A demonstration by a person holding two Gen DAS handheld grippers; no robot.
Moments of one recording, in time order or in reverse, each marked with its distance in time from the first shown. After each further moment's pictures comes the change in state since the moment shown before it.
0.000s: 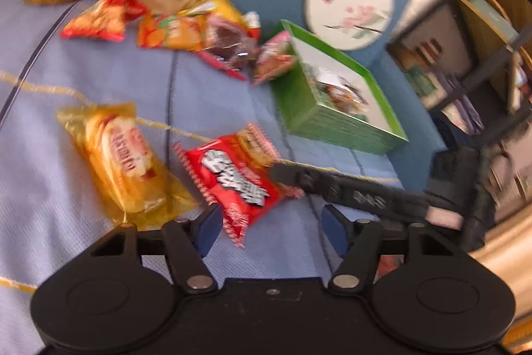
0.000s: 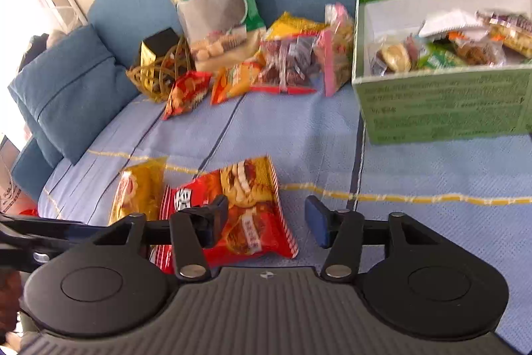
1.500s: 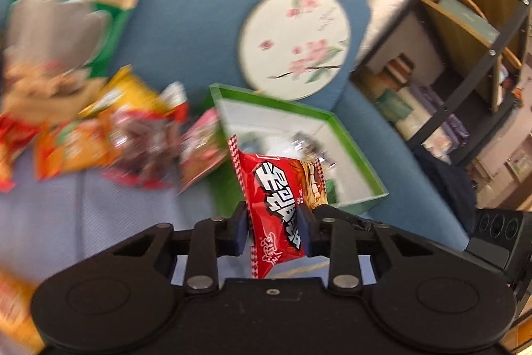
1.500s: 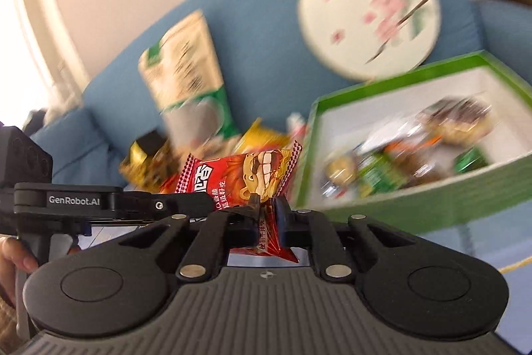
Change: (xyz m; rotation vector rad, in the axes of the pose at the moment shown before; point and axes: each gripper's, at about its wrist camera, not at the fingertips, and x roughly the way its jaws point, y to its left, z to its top) left arm 0.068 -0.074 0.099 0.197 -0.091 -0.103; right arm -0.077 -0.032 0.043 0.048 -0.331 -0.071
